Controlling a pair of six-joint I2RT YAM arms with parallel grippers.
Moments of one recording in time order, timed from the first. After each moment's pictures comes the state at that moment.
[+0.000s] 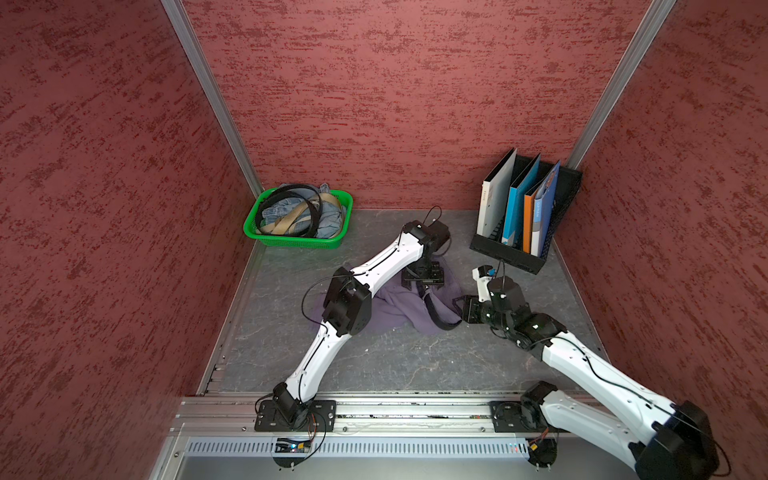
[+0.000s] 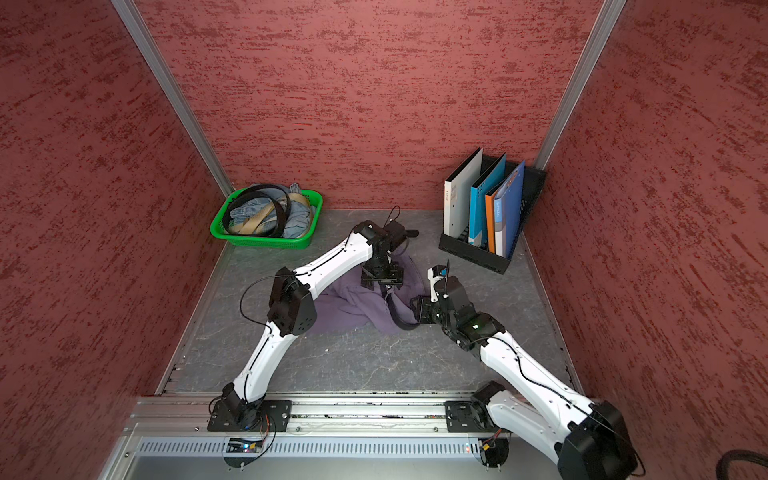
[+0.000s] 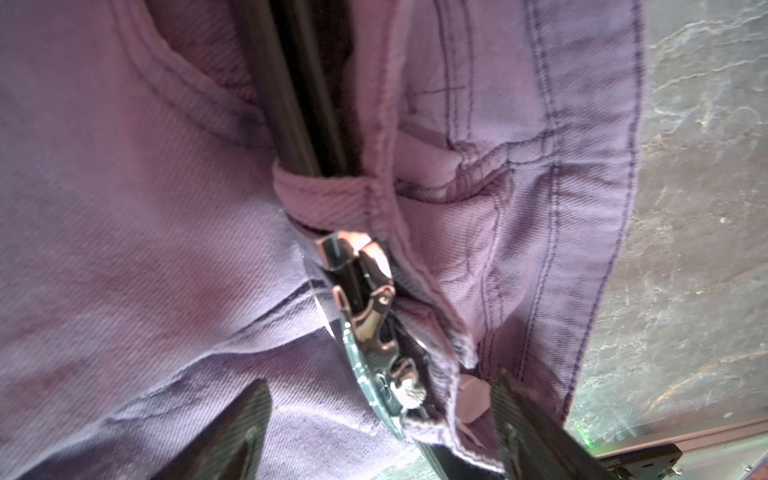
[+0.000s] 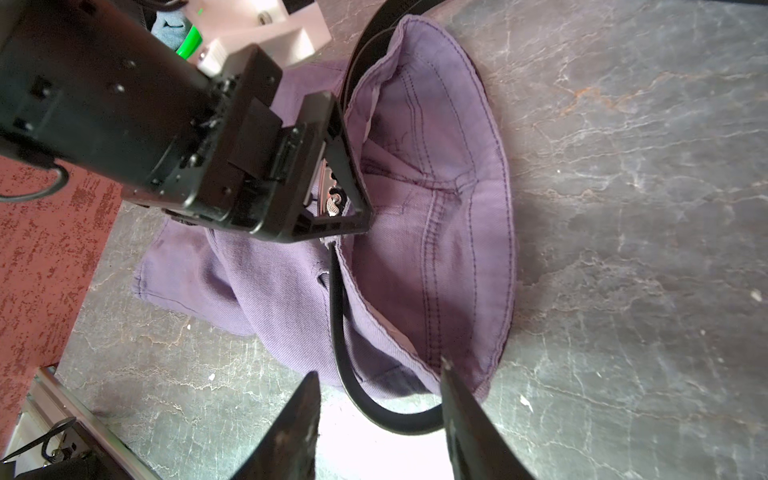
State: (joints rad) left arm -0.76 2.40 2.36 -1.42 0.13 -0.70; right arm 0.53 0.96 0.63 -0.35 -0.08 0.54
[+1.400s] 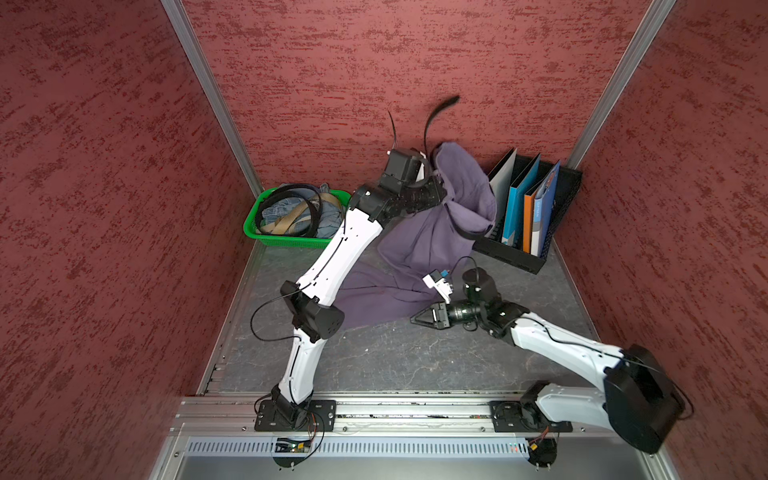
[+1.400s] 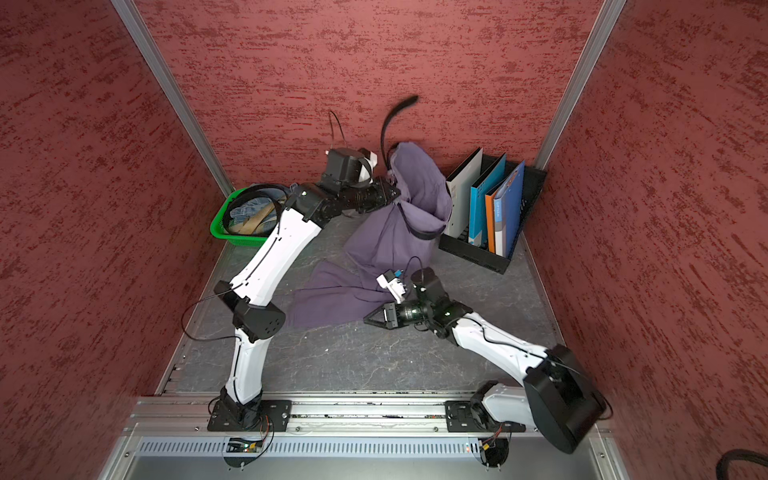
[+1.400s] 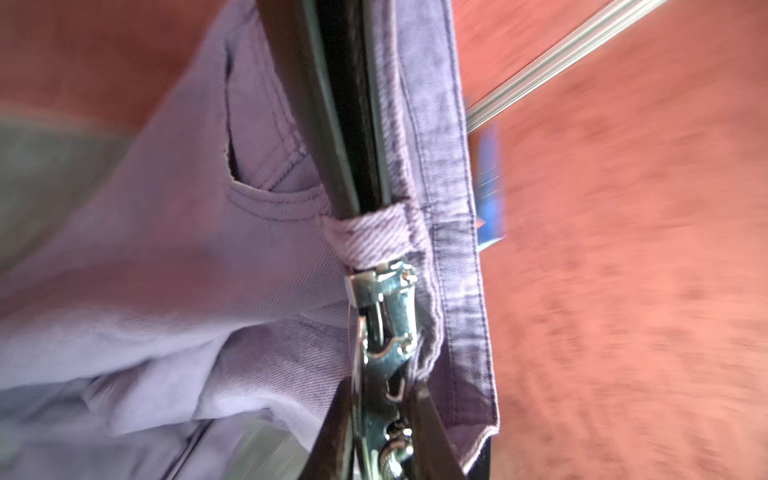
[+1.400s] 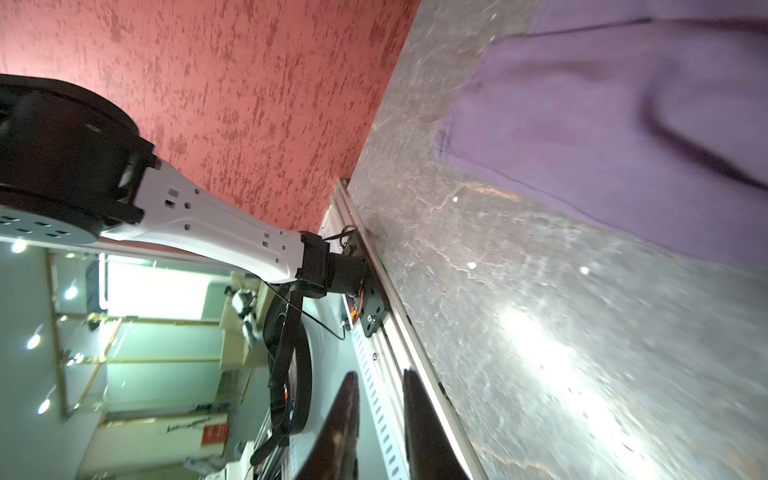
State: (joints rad) left arm -0.65 2.10 2.63 -0.85 0.20 -0.76; right arm 0.67 1.36 0.73 0.08 -0.91 0.68
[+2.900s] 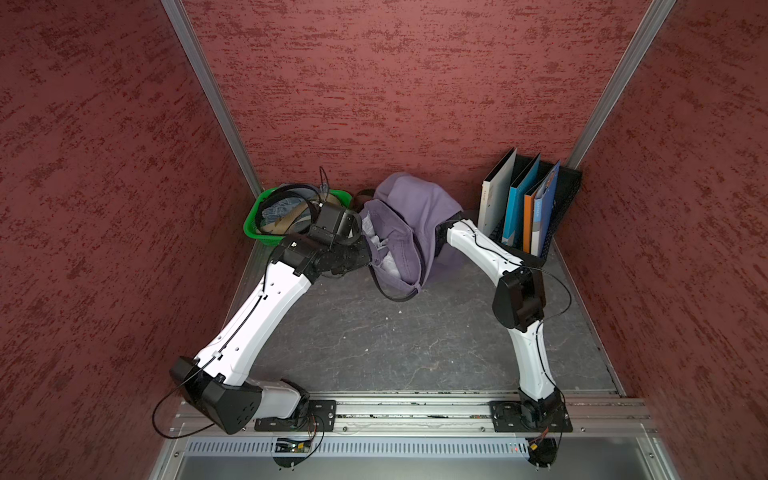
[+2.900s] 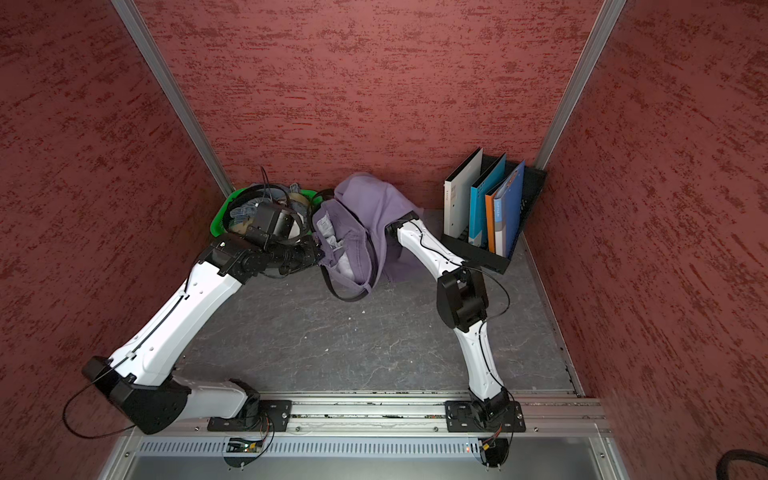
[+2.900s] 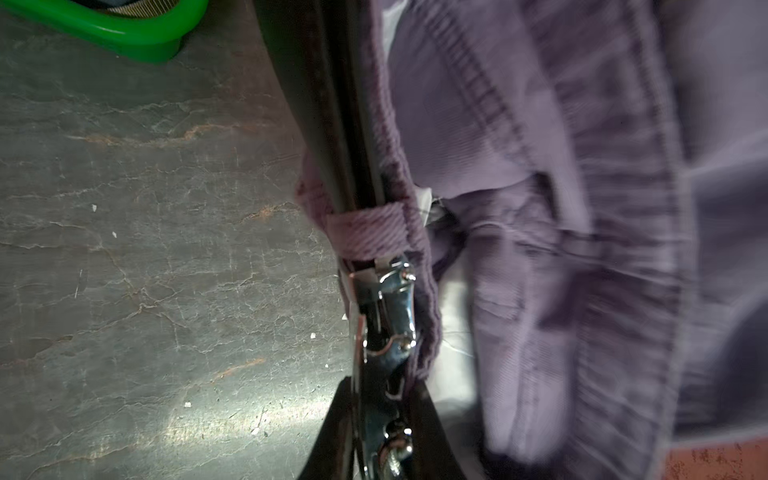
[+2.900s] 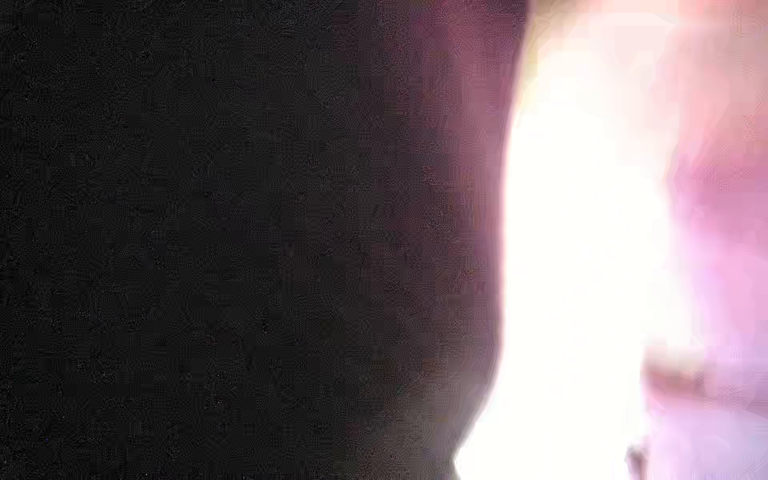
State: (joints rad) left arm -0.48 1.36 1.53 -1.02 0.08 -0.72; right arm 0.52 2.22 1.96 -0.67 -0.59 0.34
